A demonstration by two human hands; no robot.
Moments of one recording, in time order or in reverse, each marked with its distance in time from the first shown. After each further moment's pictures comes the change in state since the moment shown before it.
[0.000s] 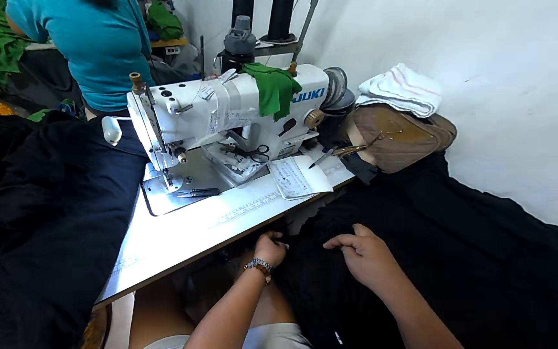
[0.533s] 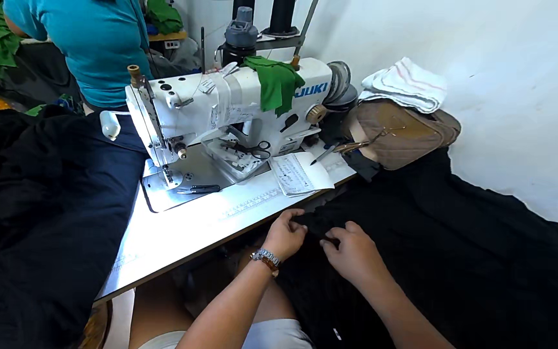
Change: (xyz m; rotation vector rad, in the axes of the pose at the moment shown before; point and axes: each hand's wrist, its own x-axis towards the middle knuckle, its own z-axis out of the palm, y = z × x) left_hand -0.030 0.050 -0.009 -0.081 -0.076 0.321; right_hand 0.008 -0.019 0.017 -0.146 -0.067 0.169
